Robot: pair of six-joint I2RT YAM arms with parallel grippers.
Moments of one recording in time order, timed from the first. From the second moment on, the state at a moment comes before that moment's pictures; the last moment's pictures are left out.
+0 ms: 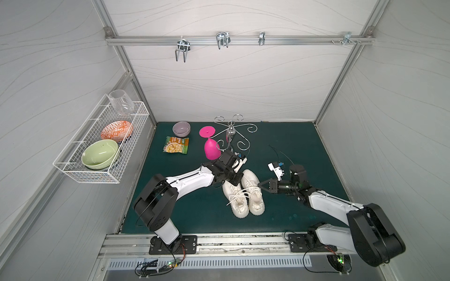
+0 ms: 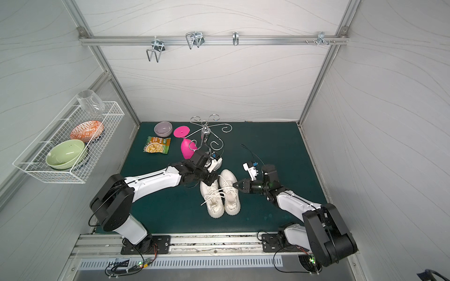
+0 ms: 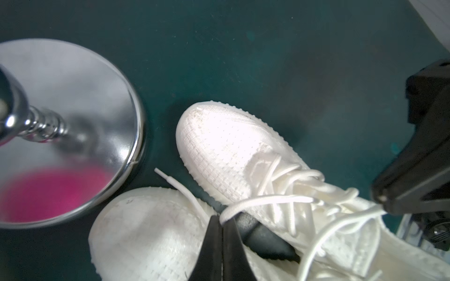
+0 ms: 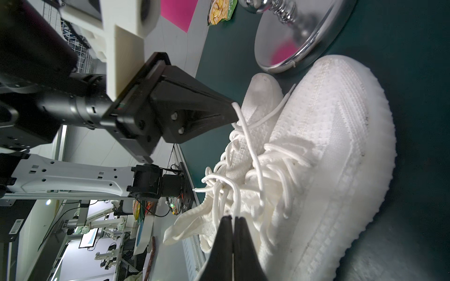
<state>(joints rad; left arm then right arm) -0.71 1.62 1.03 -0.35 0.24 -0.17 0.40 1.22 0.36 0.26 -0.90 0.57</state>
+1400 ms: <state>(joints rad) -0.83 1.50 0.84 -0.19 0.67 -1.31 0.44 1.26 0.49 0.15 -0.81 0.47</state>
